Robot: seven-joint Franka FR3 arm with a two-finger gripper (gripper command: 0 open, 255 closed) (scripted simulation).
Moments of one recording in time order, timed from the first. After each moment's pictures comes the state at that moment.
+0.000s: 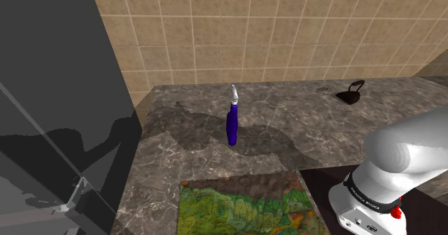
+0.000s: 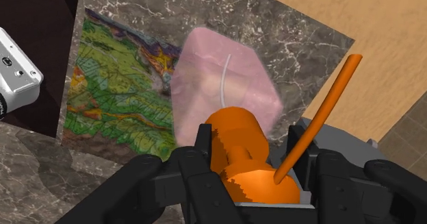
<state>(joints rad) -0.54 -0.43 1.89 -1.19 0.22 1.39 1.68</state>
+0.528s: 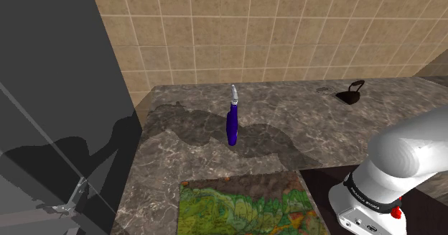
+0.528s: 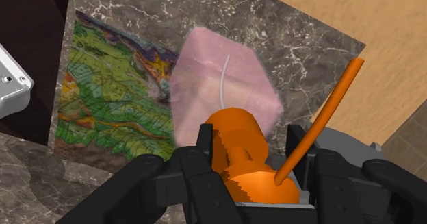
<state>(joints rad) -0.42 -0.38 1.85 -1.38 0.17 1.53 1.71</state>
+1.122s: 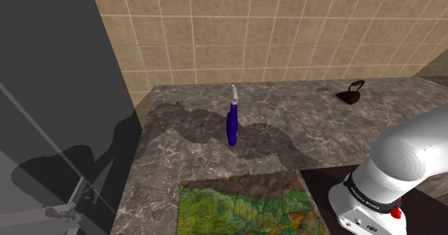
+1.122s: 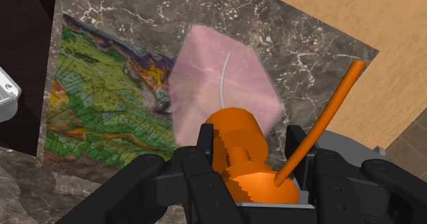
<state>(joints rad) -0.34 -0.35 1.82 -1.54 0.15 1.66 1.73</state>
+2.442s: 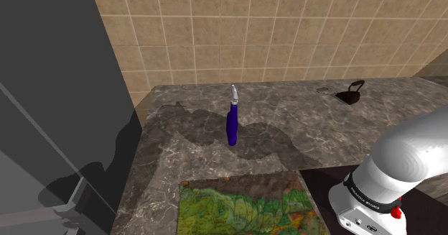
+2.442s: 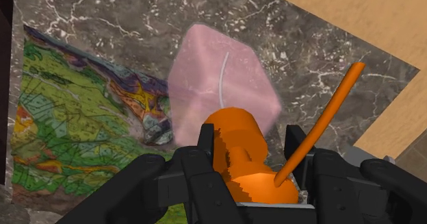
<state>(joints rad) -0.31 -0.38 1.85 -1.80 0.18 1.92 1.74</state>
